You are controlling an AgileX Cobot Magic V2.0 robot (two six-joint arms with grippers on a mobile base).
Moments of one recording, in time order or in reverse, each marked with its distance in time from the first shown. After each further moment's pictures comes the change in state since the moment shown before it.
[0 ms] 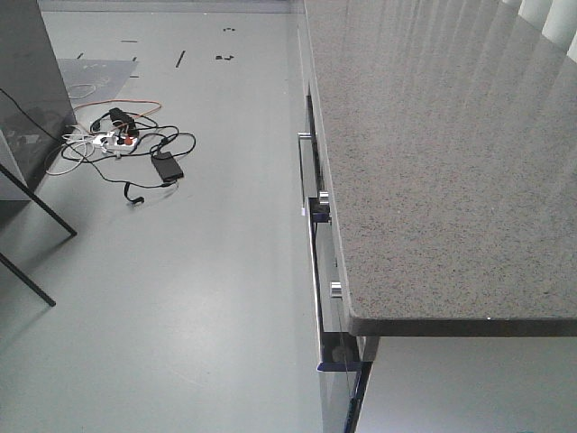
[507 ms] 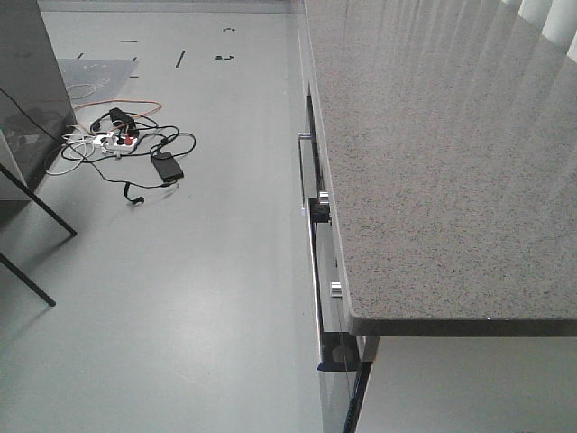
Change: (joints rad) left arm 0.000 0.000 0.000 0.000 0.000 0.000; right arm 0.000 -0.190 0.123 0.006 0.035 -0.003
